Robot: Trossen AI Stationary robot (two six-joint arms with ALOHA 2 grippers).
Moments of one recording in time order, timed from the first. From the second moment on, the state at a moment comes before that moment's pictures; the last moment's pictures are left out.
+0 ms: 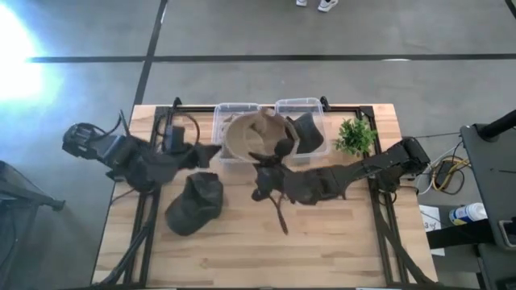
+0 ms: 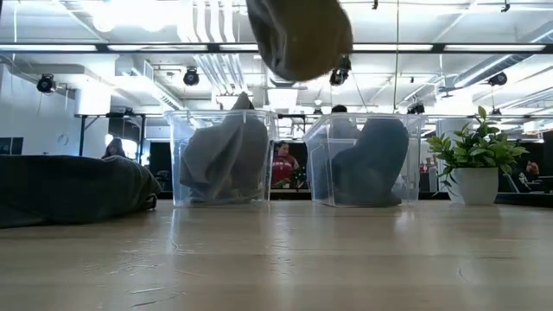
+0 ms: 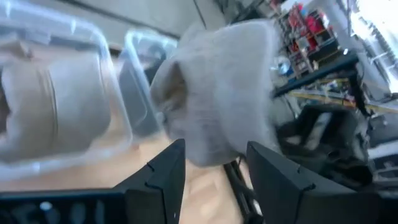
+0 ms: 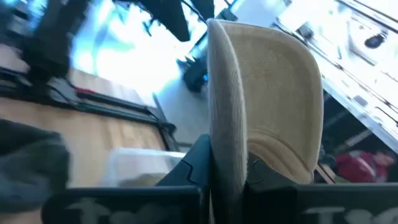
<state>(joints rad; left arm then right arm) -0.42 1.18 1.54 -0.93 -0.88 -1.45 0.32 1.74 1.56 -0.03 0.98 -0.50</state>
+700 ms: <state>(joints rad) -0.18 1.28 1.58 -0.83 -0.67 -1.27 0.25 1.74 1.56 -0.05 0.89 -0.64</state>
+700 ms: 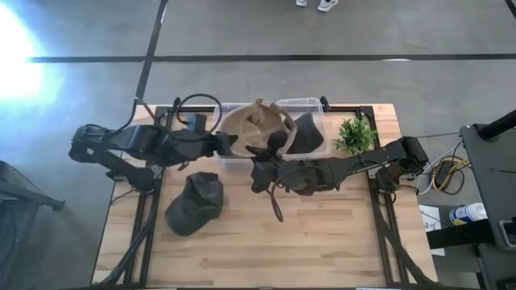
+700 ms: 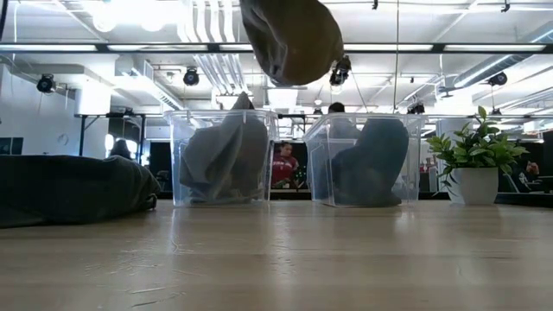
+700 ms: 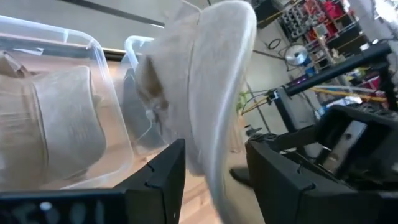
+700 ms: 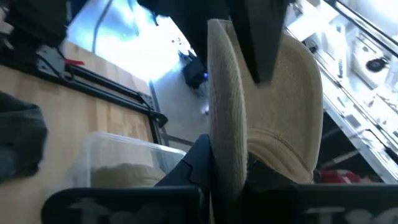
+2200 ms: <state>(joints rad) 0.09 1.63 1.82 -1.57 -0.65 -0.91 0.28 1.72 1.54 -0.93 0.88 0.51</state>
